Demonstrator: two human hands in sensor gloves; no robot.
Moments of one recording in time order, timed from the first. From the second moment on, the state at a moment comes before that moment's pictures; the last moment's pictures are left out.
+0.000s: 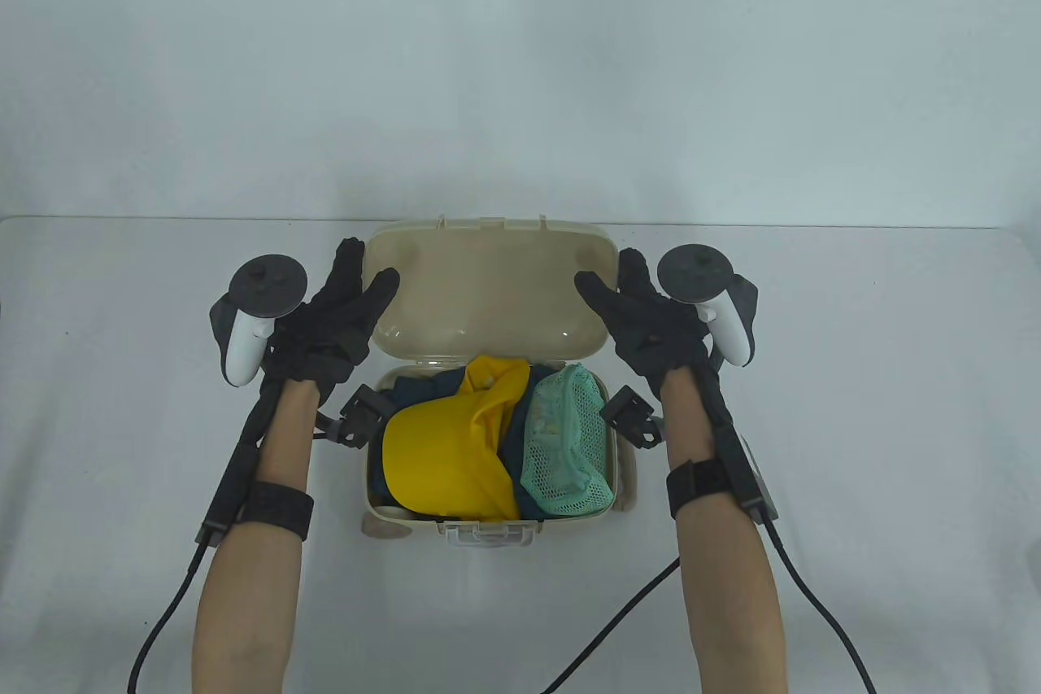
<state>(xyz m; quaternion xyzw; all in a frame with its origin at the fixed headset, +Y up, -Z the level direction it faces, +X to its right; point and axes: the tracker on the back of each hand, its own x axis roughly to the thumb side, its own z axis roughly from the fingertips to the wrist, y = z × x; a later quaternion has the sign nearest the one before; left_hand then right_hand) -0.244 -0.621 -0.431 -0.07 -0.03 0.51 0.86 0.145 -0.607 -0.458 0.04 0.14 0.89 0.43</state>
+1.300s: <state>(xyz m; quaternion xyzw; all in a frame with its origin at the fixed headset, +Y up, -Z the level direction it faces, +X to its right) -0.218 -0.698 -0.322 -0.23 -0.09 0.35 0.90 0.153 -0.692 -0.346 0.09 0.22 0.93 0.28</state>
